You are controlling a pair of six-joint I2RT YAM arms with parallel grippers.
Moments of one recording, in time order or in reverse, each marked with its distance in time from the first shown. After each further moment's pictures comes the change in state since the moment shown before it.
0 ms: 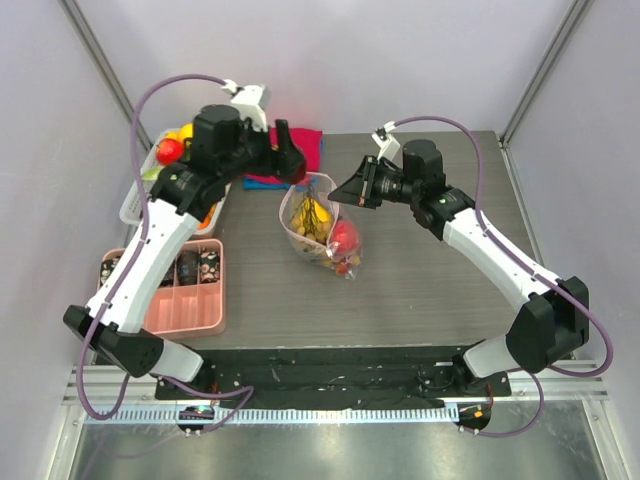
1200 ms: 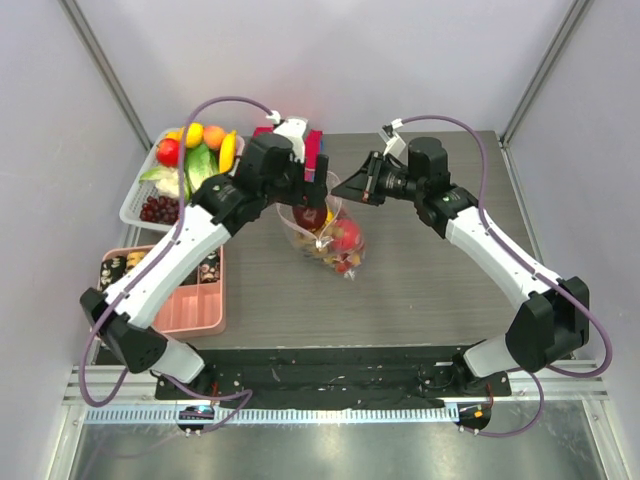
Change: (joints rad) left arm -0.232 0.077 -0.107 -0.046 -0.269 -0.023; right arm -0.035 0.002 -0.002 0.019 -0.019 0.083
